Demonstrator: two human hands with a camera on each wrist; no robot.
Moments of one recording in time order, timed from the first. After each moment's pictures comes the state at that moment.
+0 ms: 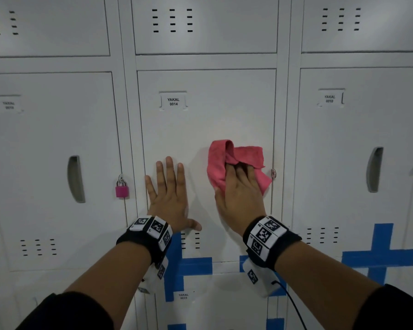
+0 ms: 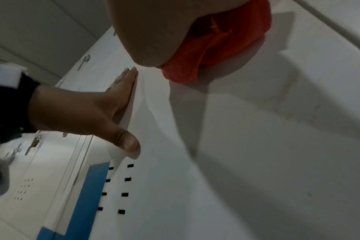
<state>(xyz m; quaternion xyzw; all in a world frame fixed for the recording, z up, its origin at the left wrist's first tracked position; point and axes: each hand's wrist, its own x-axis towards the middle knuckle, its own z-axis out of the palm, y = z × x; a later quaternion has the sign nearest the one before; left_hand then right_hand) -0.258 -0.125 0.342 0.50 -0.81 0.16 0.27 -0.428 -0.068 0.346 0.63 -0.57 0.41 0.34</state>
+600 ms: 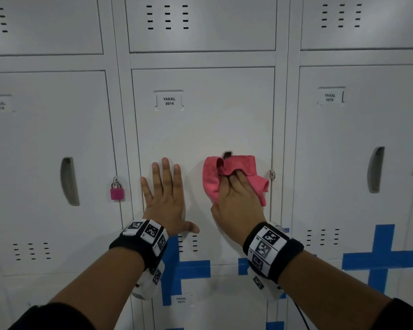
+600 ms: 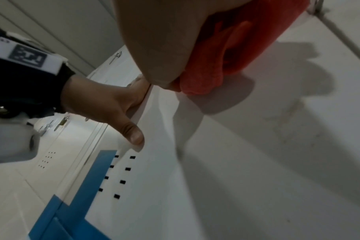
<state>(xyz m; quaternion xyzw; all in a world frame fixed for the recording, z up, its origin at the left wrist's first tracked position) -0.259 -0.129 0.339 0.50 -0.80 0.17 0.27 -0.426 -0.066 0.341 0.64 -0.56 0.29 0.43</state>
